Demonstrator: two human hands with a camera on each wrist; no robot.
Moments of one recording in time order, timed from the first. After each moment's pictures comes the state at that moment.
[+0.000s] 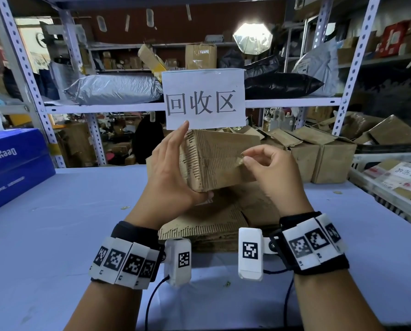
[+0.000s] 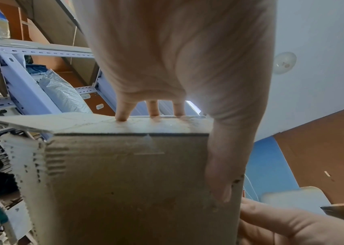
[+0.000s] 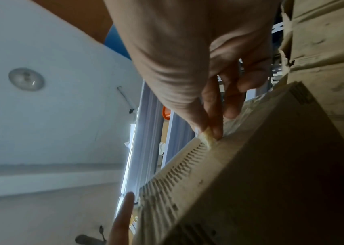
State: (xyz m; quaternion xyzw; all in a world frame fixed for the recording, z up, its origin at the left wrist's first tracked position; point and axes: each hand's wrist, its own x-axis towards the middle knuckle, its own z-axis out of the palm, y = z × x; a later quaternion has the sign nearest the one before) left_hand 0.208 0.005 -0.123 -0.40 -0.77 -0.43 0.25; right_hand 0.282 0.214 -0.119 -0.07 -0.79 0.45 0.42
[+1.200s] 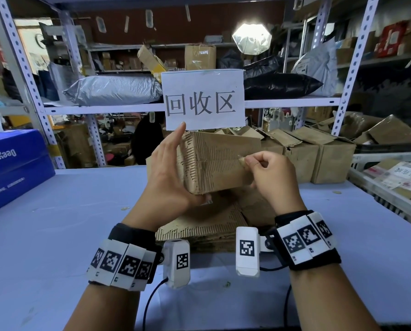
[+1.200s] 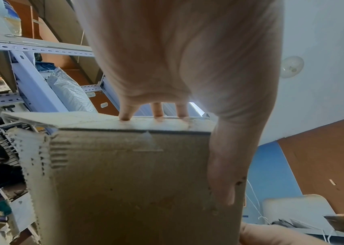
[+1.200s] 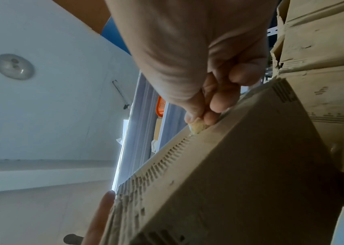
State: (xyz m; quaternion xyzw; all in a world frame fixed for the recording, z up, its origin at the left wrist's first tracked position) left_hand 0.215 -0.001 -0.122 -0.43 -0.74 -0.48 0.19; right_hand 0.273 0.217 -0.125 -0.12 -0.81 0.41 0.39
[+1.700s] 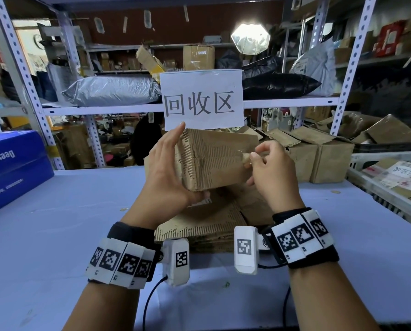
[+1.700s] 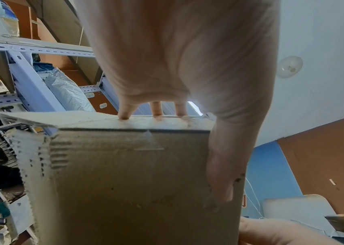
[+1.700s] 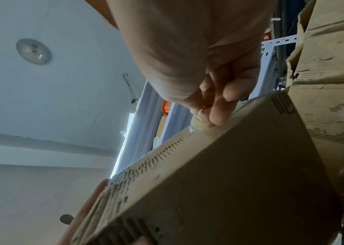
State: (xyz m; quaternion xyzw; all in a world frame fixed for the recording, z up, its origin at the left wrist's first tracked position) left_hand 0.210 0.000 -0.120 -0.42 -0.74 -0.47 0.21; right_hand 0.273 0.215 -0.118 -0.14 -0.80 0.39 0.42
